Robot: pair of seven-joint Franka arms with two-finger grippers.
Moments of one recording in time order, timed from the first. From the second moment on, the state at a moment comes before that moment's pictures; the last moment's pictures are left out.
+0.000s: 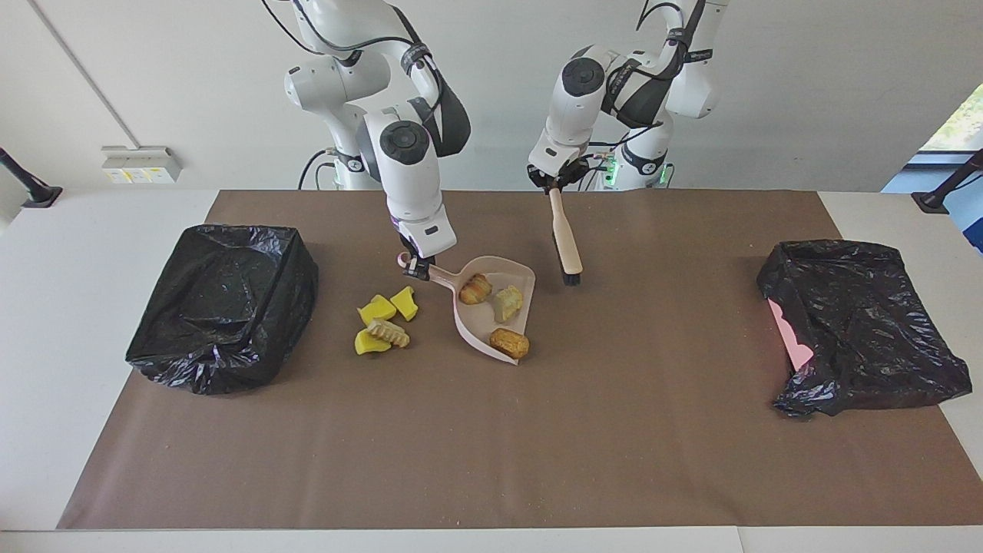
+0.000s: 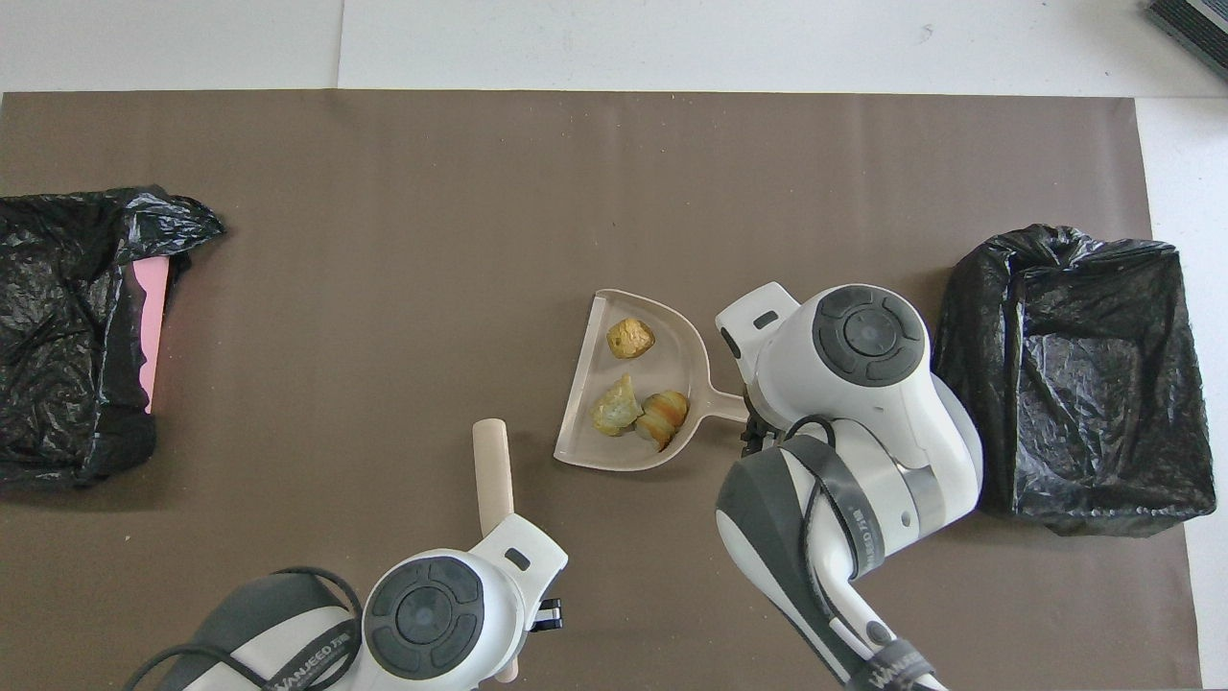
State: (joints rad) left arm -0.74 -0.28 -0.07 -2.43 -0.20 1.95 -0.76; right arm 0.44 0.10 -0.02 -2.02 0.02 2.04 -0.91
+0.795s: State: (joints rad) left arm -1.04 -0.29 -0.08 -2.55 -0.22 2.19 -1.09; right arm 0.33 0.16 -0.03 -1.91 0.03 2.04 -0.92
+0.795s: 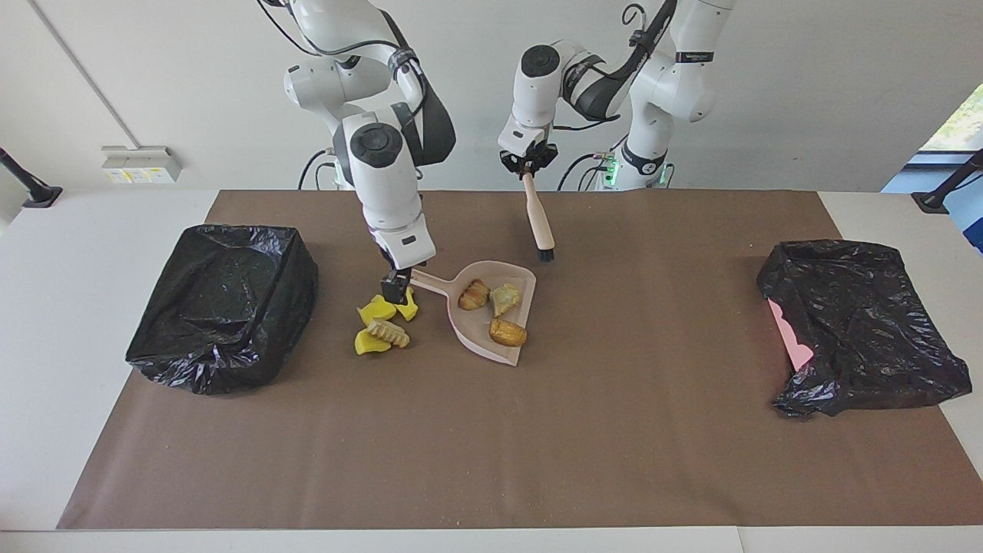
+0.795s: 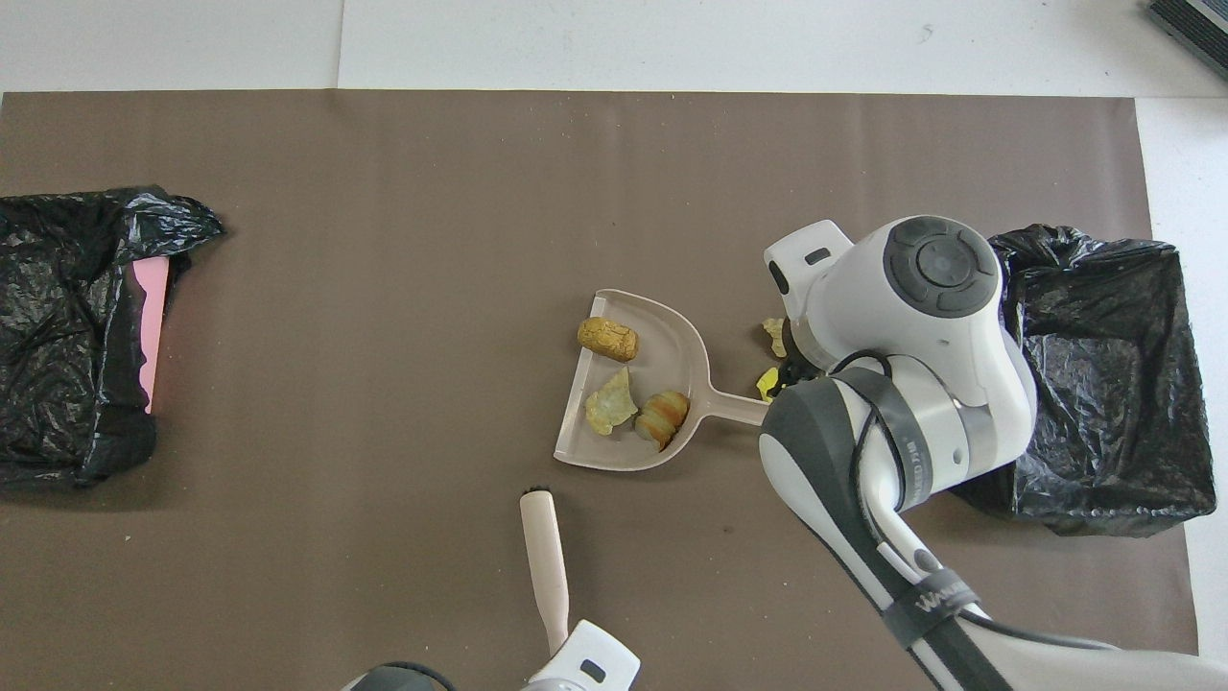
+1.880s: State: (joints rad) left arm -1.15 -0.21 -0.07 -2.57 -0.30 2.31 -1.09; right arm 0.35 0.14 -0.02 -1.92 0.16 2.02 -0.89
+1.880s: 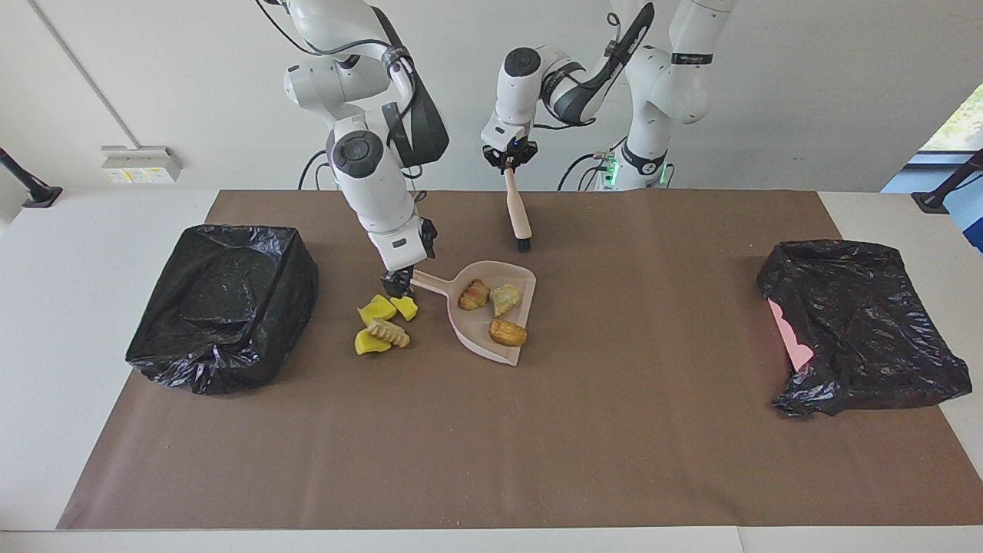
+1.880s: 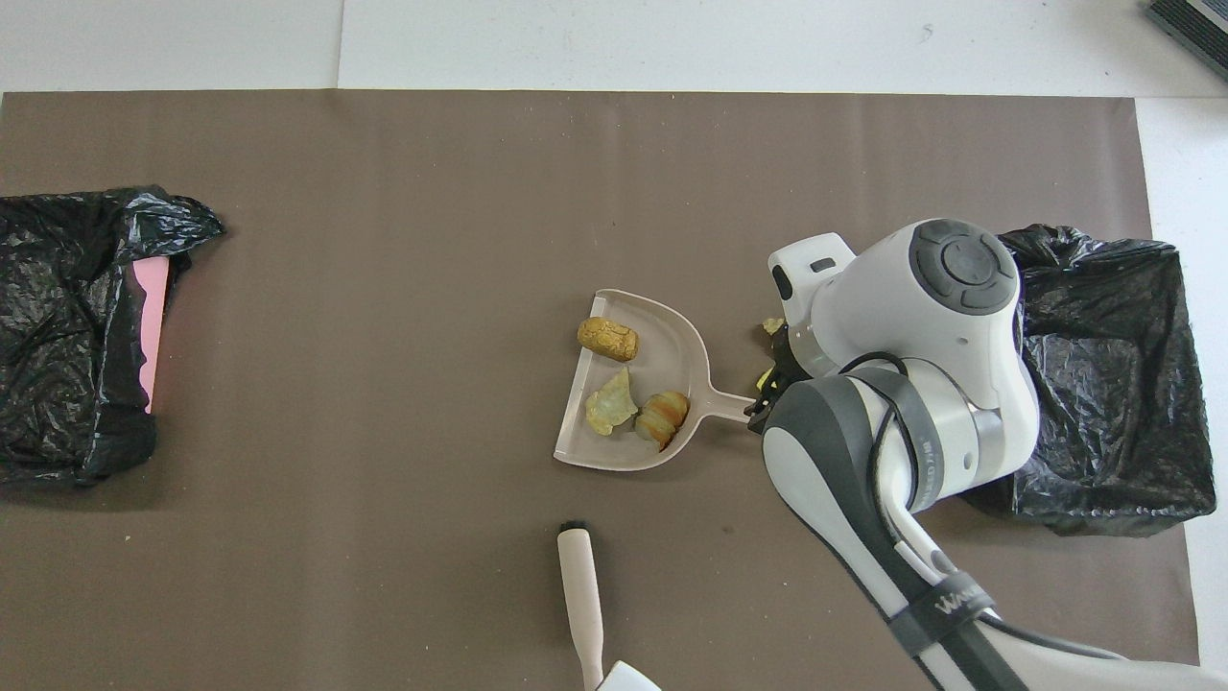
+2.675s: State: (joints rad) left arm -1.06 -0.18 -0.05 -2.49 -0.30 2.20 -0.96; right arm 0.40 0.12 -0.01 -2.12 0.09 2.20 -1.03
